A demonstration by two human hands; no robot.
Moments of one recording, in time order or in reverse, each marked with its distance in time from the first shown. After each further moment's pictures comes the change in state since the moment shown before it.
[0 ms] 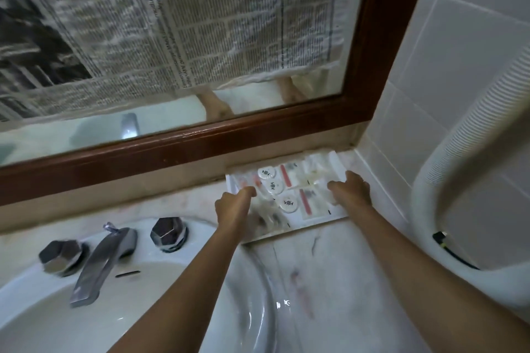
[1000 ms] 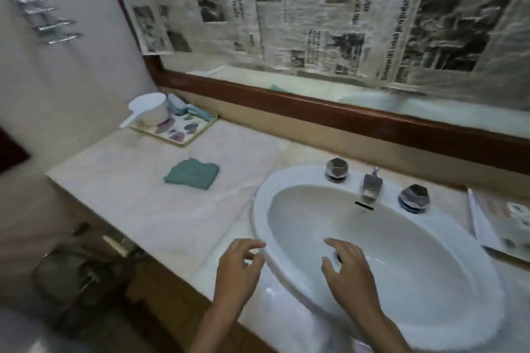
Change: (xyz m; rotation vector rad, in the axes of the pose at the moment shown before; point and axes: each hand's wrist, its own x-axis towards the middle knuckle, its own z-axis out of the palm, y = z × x) left_hand -0.244 -0.286 -0.397 0.043 0.575 0.276; right_hand -0.453 -0.039 0.227 -0.108 -0.443 -0.963
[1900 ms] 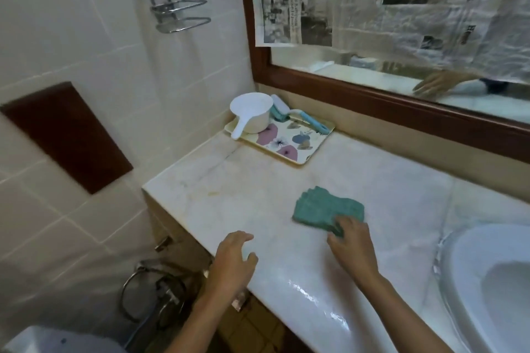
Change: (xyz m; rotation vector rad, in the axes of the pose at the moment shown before) left_hand 0.241 -0.227 -0.294 0.296 -0.015 -0.115; right_hand 0.191 -0.236 0.331 -0.088 -0.150 -0.019
